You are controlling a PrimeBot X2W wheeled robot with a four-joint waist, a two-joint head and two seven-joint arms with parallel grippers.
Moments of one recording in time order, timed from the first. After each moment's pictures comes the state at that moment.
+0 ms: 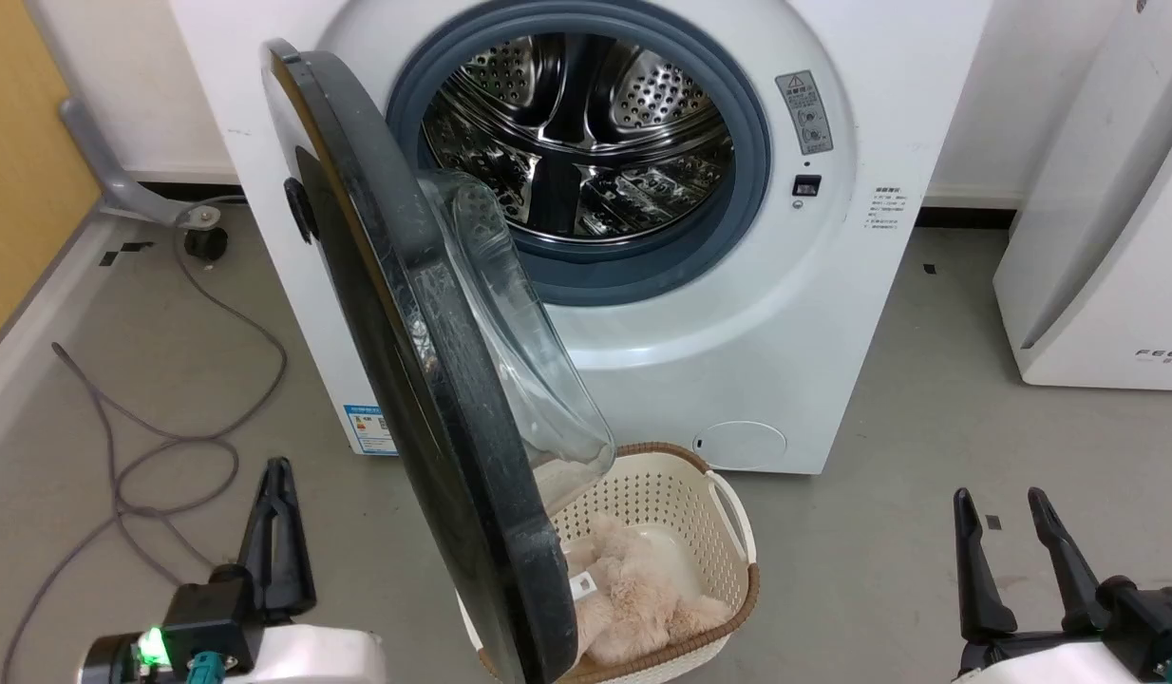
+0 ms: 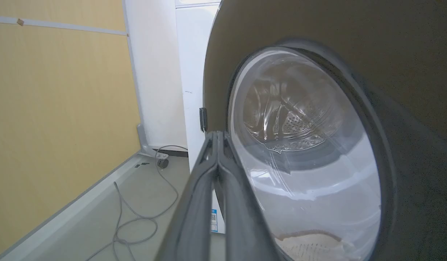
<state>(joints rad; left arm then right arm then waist) 0.04 0.05 0.01 0.00 -0.05 0.10 -0.26 0.05 -0.05 -0.07 0.10 0.17 0.13 -0.26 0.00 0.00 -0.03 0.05</state>
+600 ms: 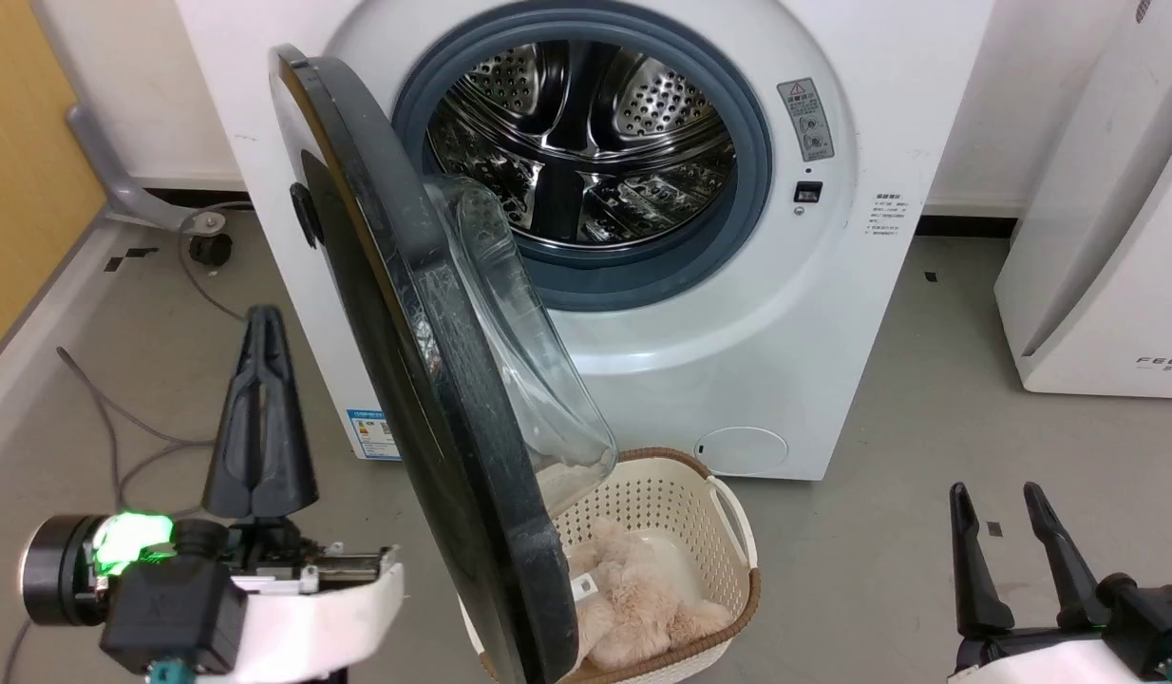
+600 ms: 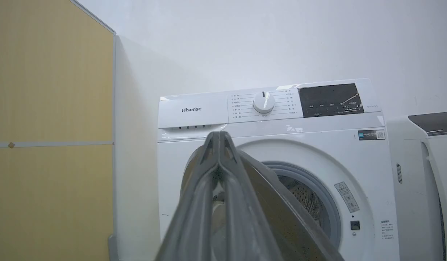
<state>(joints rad) -0.04 0.07 -0.05 -0.35 0.02 0.09 -0.26 0.05 -0.05 -0.06 0.08 0.19 0.13 -0.26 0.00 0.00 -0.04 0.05</state>
